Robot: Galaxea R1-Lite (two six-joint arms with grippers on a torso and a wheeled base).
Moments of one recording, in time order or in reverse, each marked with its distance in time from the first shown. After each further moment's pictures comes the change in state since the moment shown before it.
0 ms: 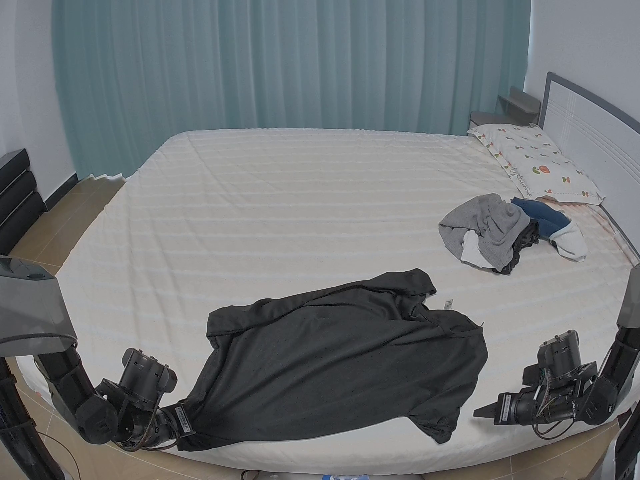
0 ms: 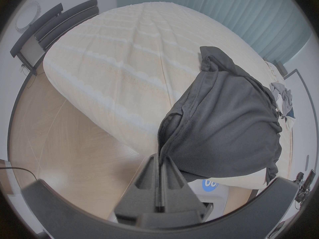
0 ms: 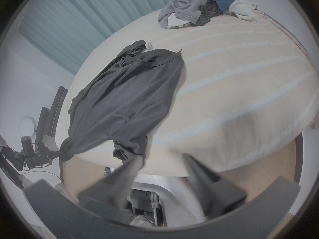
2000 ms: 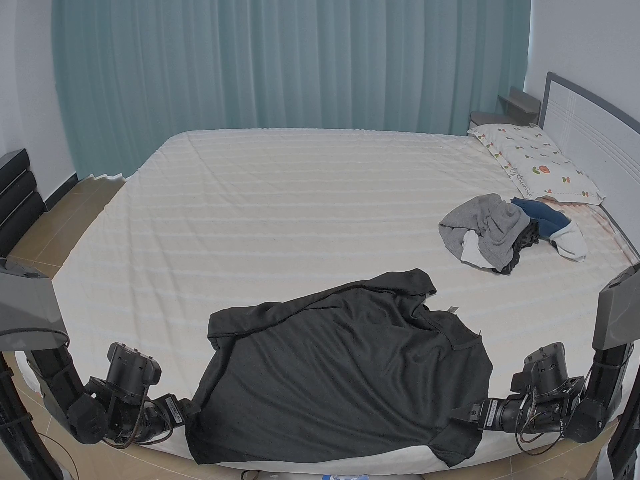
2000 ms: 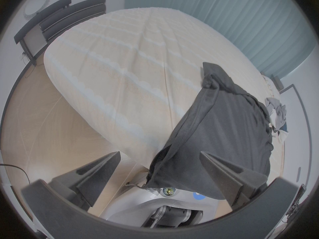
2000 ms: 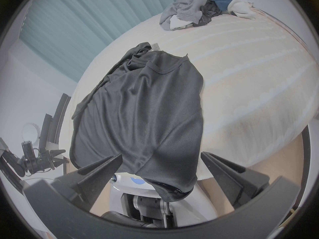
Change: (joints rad) left arm 0.072 -0.016 0.066 -0.153 -0.046 -0.016; right arm 0.110 0.083 0.088 -0.260 -0.079 0.146
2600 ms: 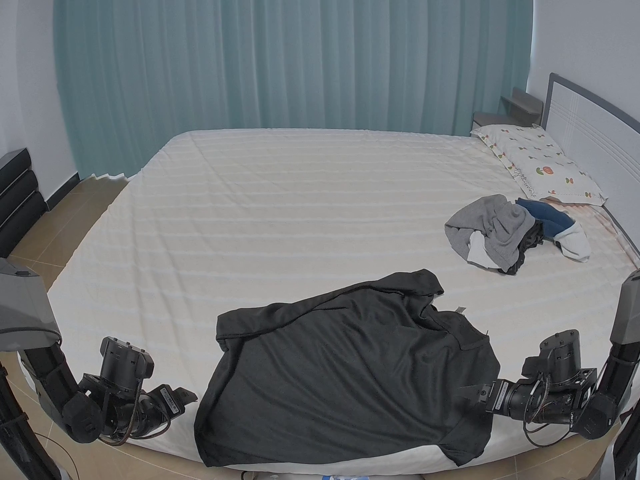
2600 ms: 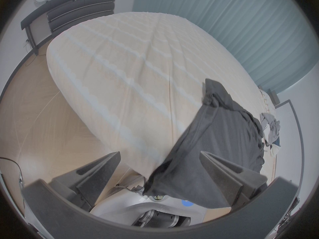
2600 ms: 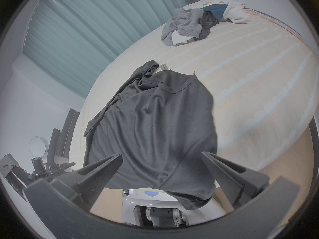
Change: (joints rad) left arm 0.014 -0.016 -0.018 -0.025 -0.004 -0.067; right arm -0.024 -0.089 0.000 -0.025 0.000 0.055
